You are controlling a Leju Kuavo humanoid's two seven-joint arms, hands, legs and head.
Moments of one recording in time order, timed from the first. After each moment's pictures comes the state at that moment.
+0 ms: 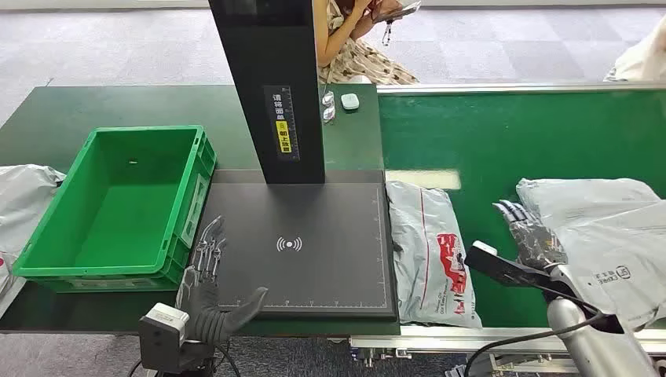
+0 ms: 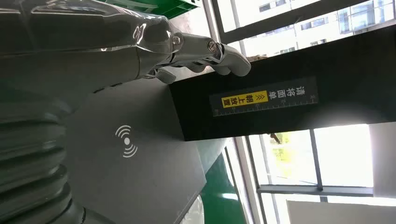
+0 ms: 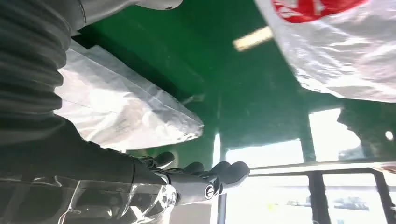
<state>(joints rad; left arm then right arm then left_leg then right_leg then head) 0.19 -0.10 -0.34 -1.81 -0.18 0.19 -0.33 -0.28 -0.45 0.22 -1.19 0.77 -0.08 -0.15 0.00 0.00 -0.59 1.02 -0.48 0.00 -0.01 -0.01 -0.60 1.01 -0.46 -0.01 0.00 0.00</state>
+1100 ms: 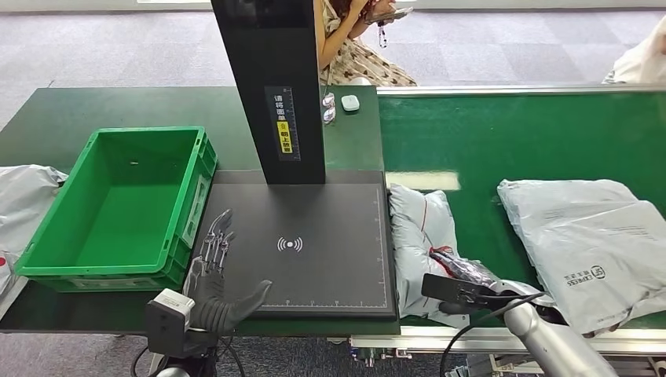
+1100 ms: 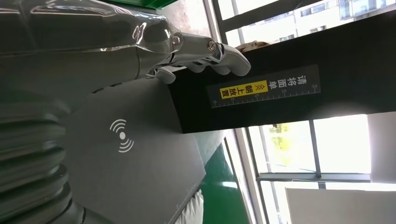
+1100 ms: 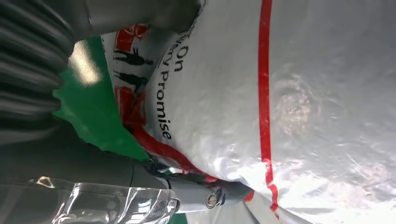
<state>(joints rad) 0.13 -0.08 -0.34 -1.74 -0.14 0.15 -0.33 -0.38 -0.40 0.50 -0.94 0.57 0.27 -0.13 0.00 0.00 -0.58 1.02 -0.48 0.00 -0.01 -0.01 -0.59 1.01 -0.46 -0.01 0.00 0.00</state>
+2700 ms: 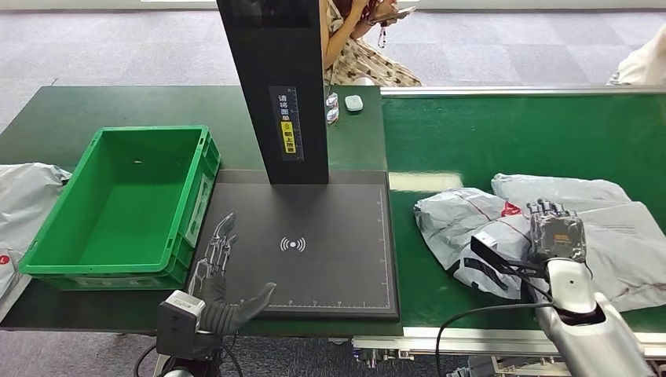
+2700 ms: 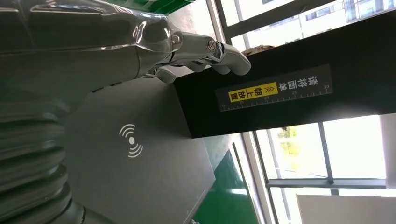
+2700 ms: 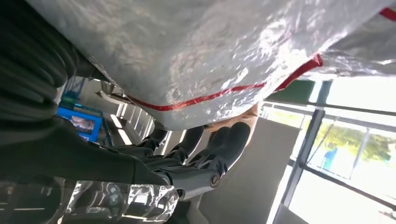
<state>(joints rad) 0.14 -0.10 -0.34 -1.73 -0.19 0.17 -0.32 -0.33 -0.43 0.25 -1.06 1.31 -0.30 0.27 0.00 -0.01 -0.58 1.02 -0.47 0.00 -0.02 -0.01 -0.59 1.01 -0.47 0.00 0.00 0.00</state>
